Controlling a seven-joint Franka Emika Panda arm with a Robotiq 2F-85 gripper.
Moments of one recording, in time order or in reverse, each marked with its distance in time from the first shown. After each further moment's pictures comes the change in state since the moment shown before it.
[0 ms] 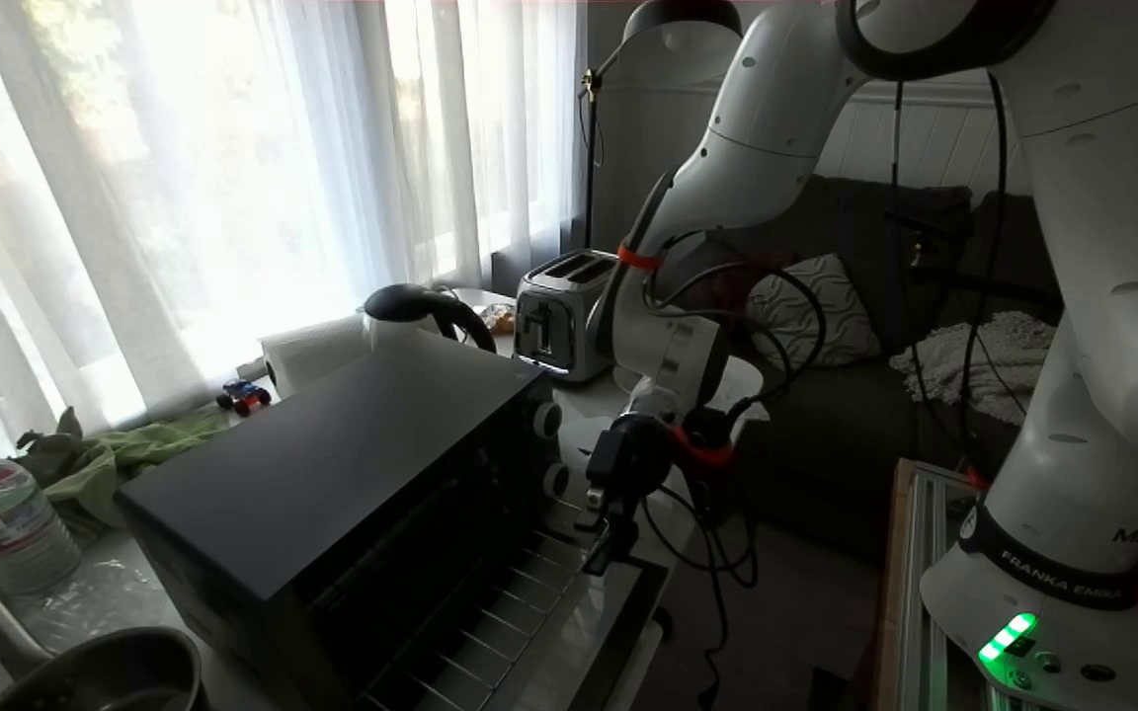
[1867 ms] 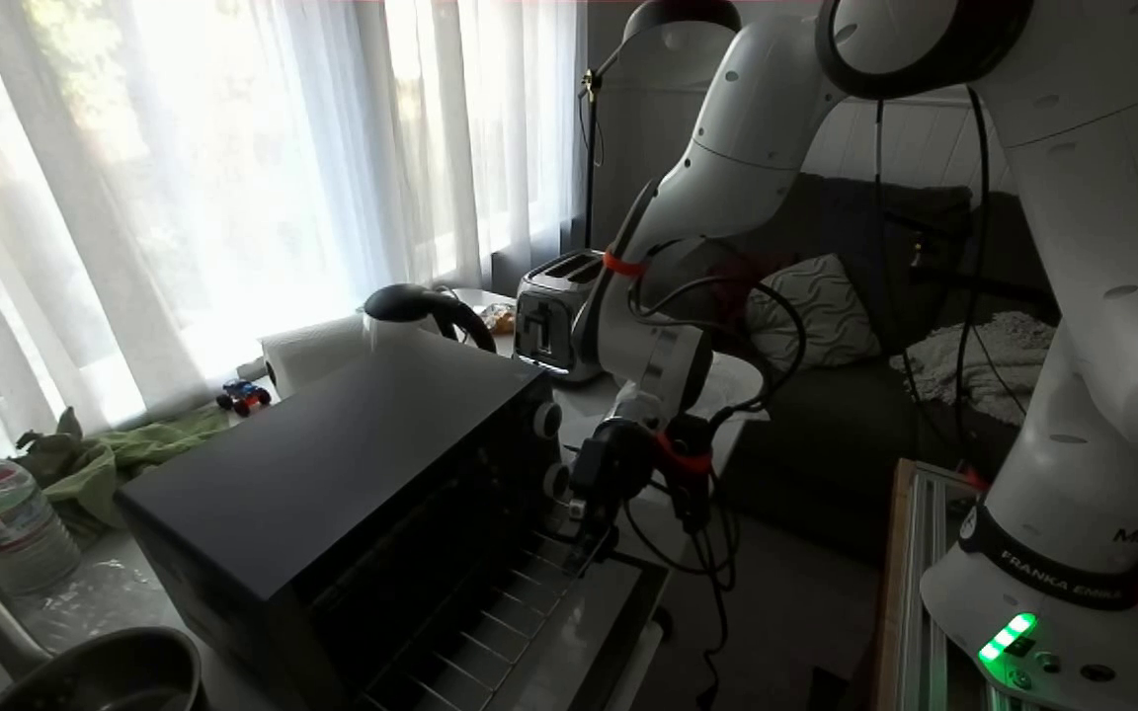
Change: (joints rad) arm 0.004 0.053 0.014 0.068 0.007 0.006 -0.019
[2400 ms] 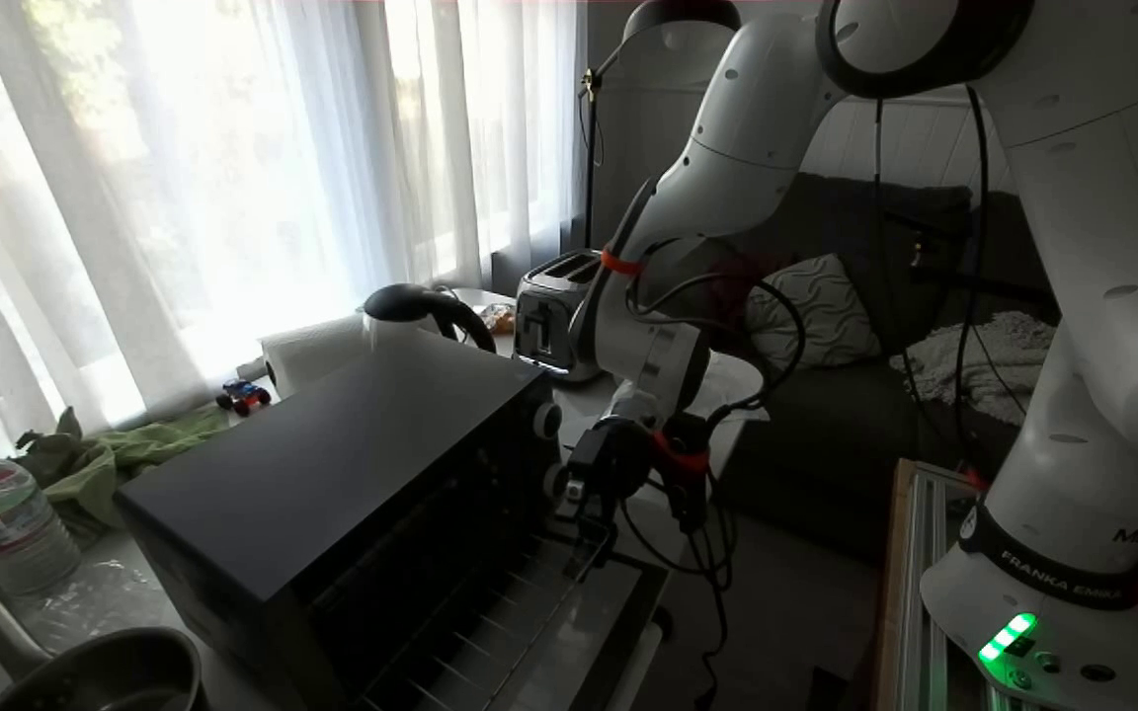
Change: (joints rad) arm 0.000 0.000 0.006 0.008 0.000 -0.011 0.000
